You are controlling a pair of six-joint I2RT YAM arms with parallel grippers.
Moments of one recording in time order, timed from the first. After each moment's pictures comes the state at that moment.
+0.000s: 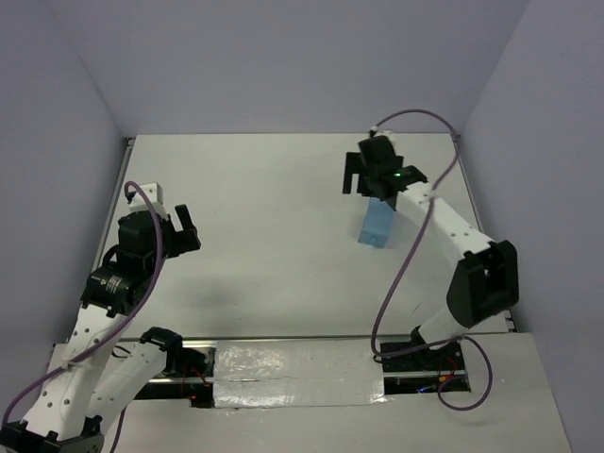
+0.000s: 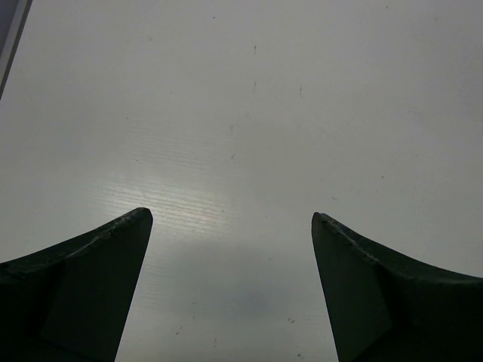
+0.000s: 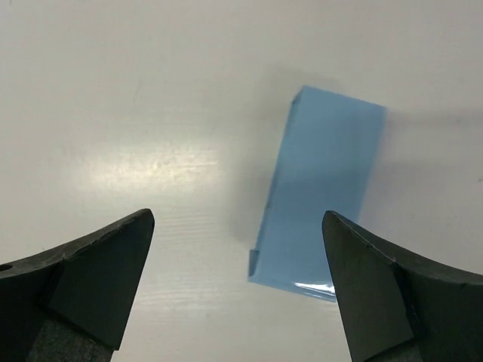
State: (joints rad) left arm -0.27 0.68 0.88 -0.71 -0.33 -0.35; right arm 0.43 1.58 1.34 -0.56 0.36 0.34
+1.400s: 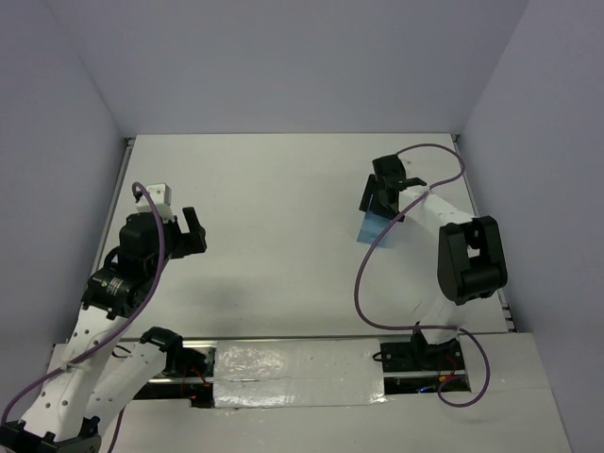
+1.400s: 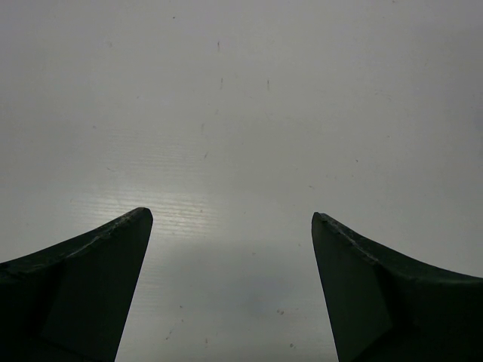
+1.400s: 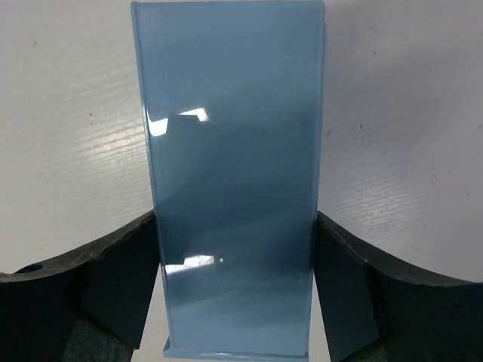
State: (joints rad) left arm -0.30 0.67 0.86 -0.67 -0.25 -0.32; right arm 0.23 1.70 1.15 -0.46 0.25 0.51
